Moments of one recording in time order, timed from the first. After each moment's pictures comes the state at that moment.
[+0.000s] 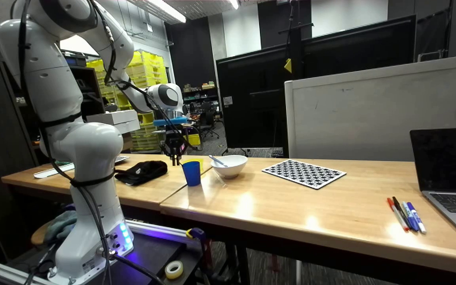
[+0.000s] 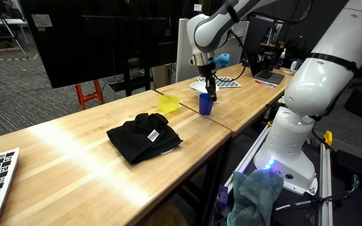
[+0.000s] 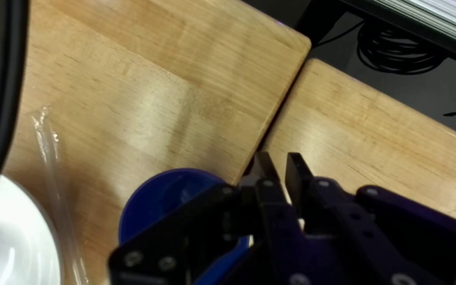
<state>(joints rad) -0.01 -0.22 -0.06 -2.58 -0.19 2.00 -0.36</state>
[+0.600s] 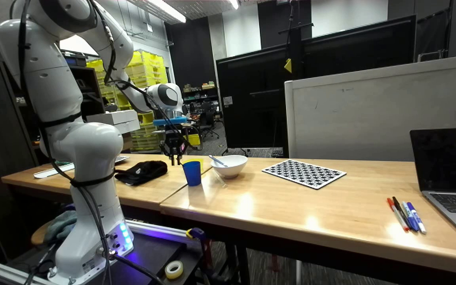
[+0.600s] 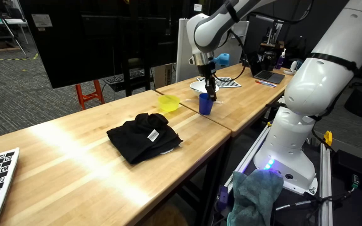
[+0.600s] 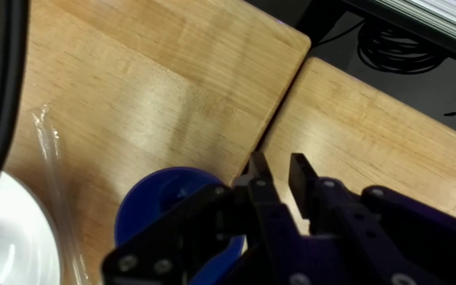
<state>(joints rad) -0.01 -0.22 -0.06 -2.58 -0.19 2.00 -0.36</state>
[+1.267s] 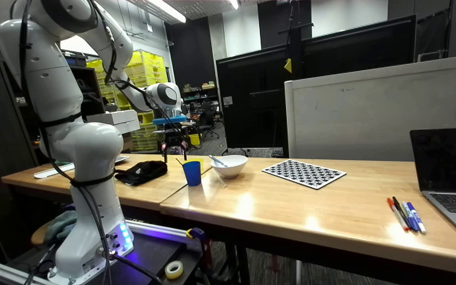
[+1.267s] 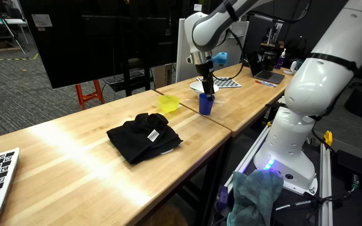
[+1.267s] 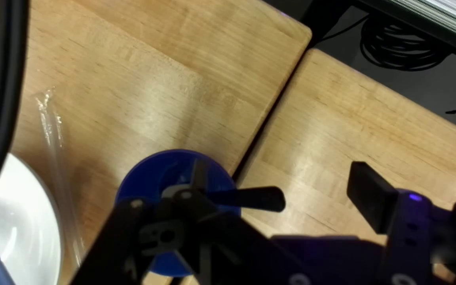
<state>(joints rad) -0.01 -0.22 -0.04 -2.56 -0.19 2.00 -0.36</state>
